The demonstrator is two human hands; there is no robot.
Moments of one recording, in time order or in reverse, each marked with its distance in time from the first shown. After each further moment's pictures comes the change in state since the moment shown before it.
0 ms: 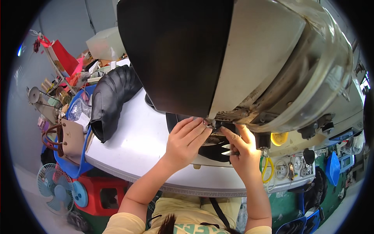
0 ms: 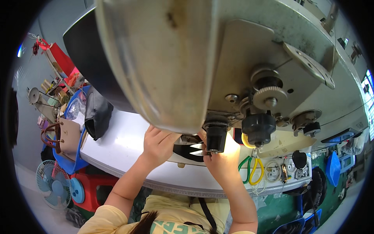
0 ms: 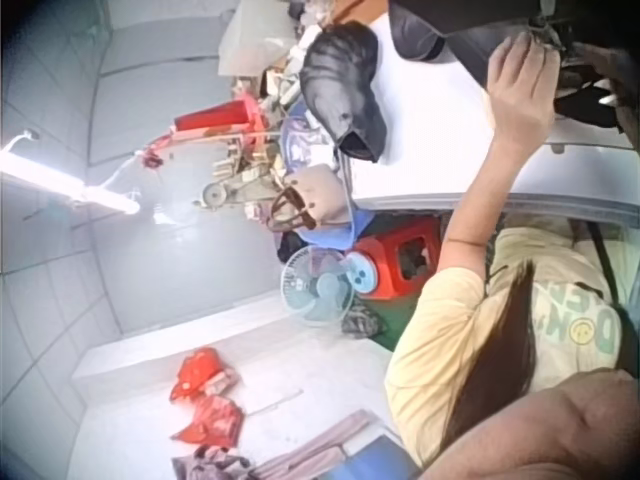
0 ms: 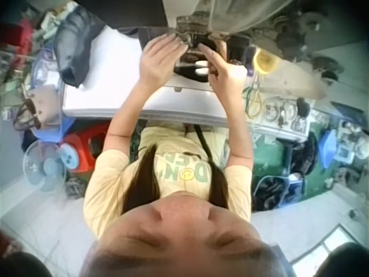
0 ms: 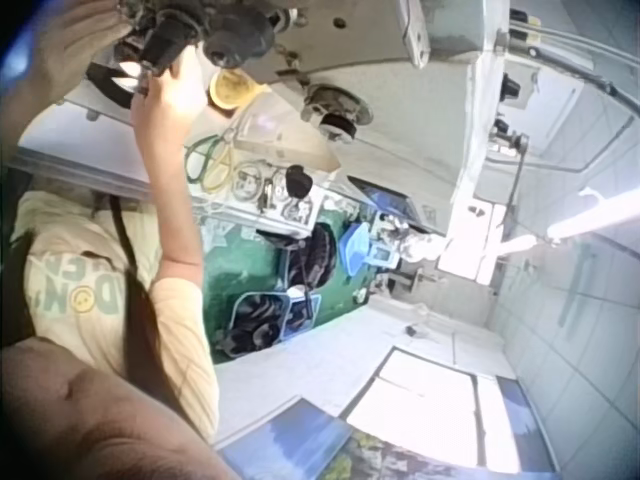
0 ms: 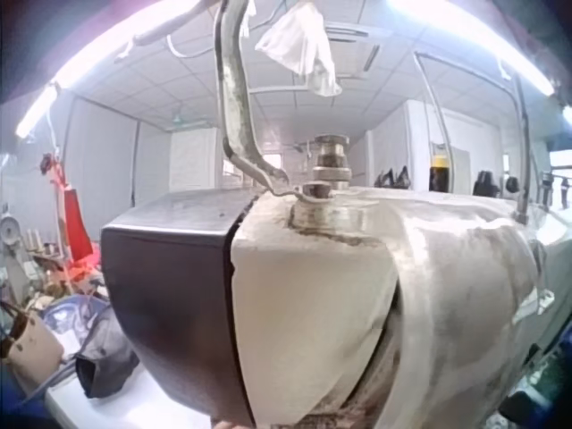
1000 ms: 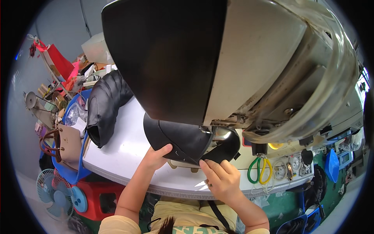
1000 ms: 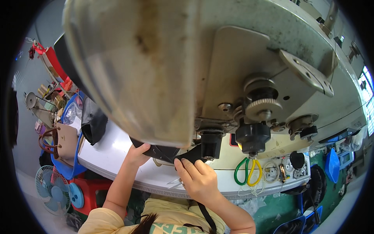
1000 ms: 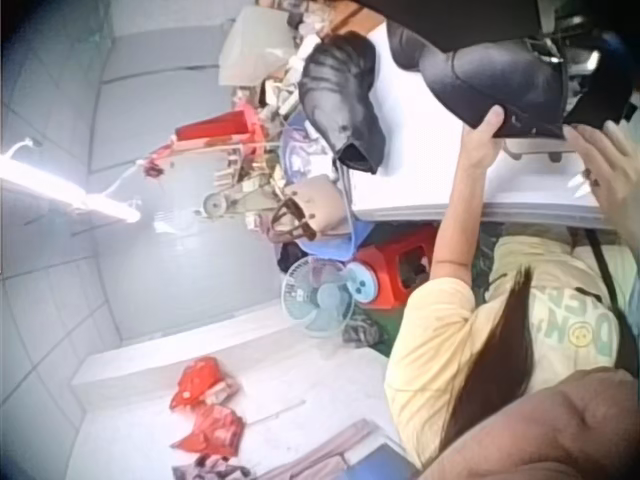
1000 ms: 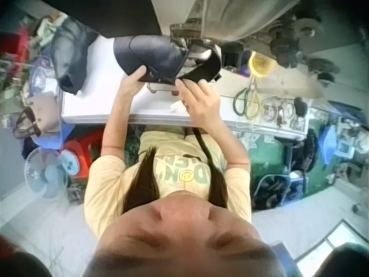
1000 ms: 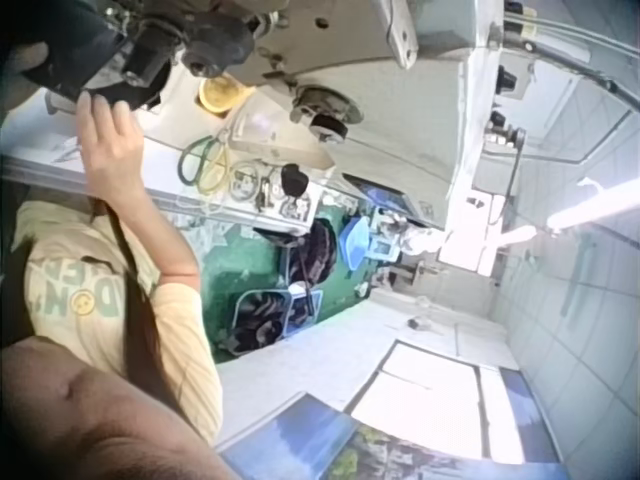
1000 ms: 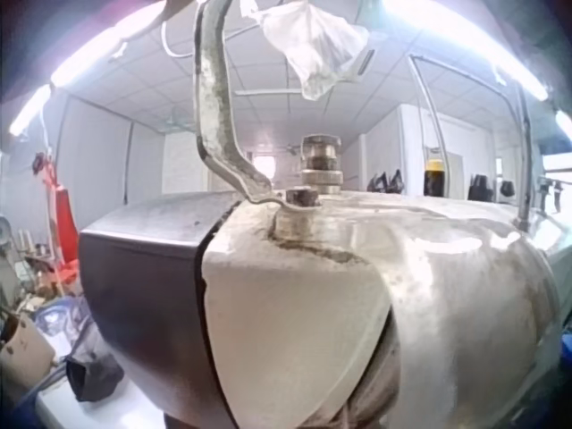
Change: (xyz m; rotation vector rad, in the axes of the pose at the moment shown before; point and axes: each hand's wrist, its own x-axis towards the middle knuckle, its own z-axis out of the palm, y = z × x) left_hand -0.089 -0.045 -0.014 -1.673 -0.006 -1.247; right_hand -0.038 -0.031 0.017 -0.151 -0.026 -0.326
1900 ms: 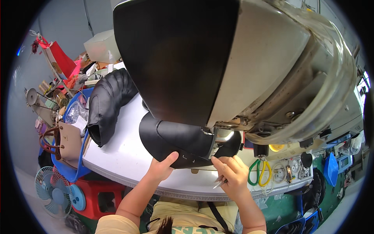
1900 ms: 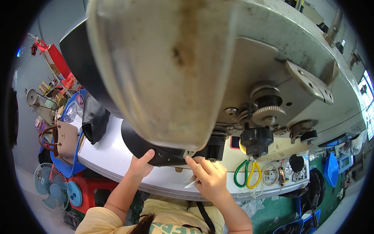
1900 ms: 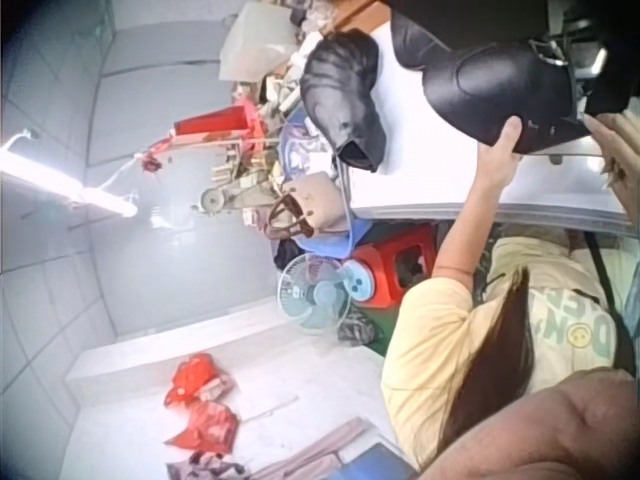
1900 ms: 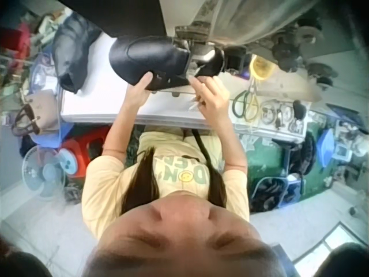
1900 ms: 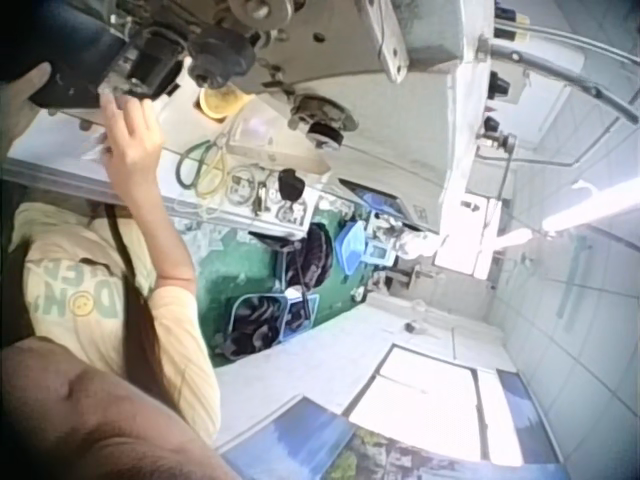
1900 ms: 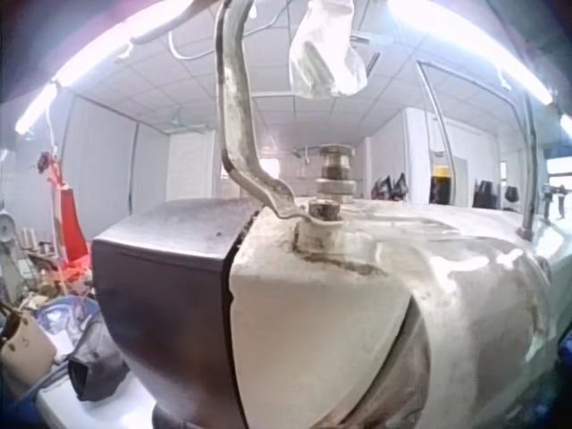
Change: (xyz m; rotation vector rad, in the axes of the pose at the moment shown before) left_hand -0.023 -0.010 0.034 0.048 0.080 0.088; right_hand 0.000 0.019 -0.011 0.172 0.051 0.121
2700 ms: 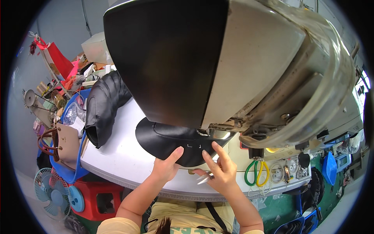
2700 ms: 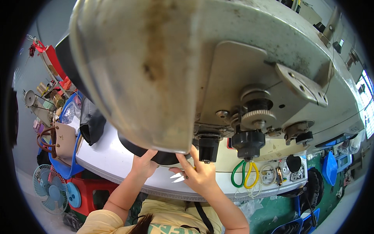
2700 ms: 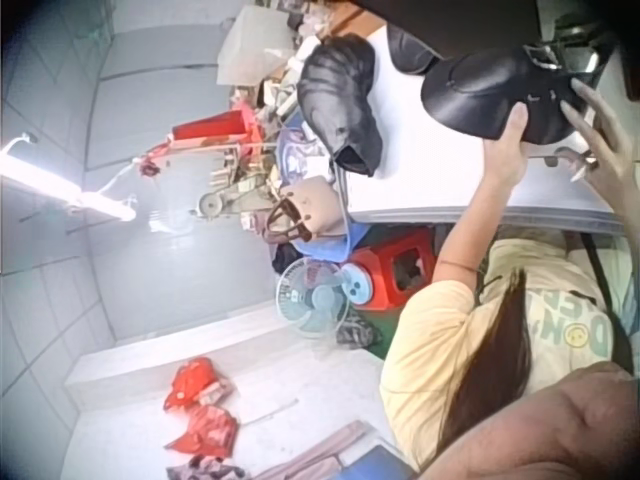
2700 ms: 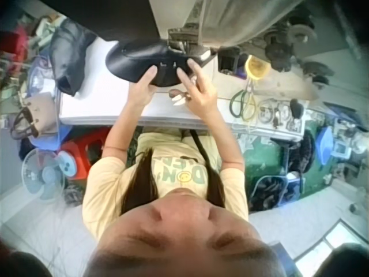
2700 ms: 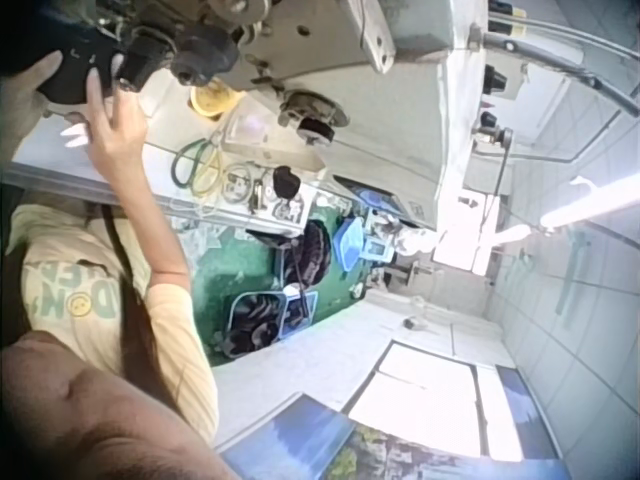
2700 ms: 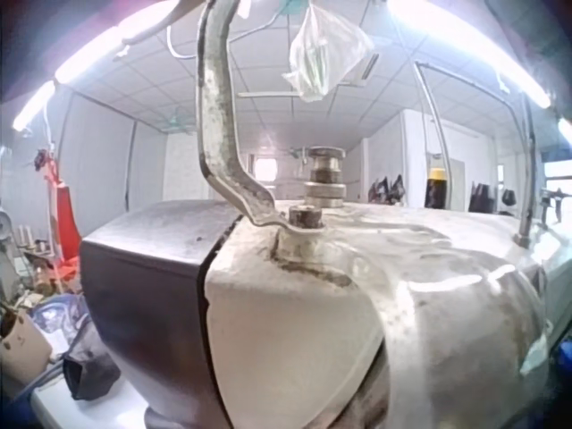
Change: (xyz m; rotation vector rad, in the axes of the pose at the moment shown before) left_hand 0.013 -0.001 0.037 -0.106 0.090 0.063; right_hand 0.000 0.008 0.033 -0.036 0.148 -0.046
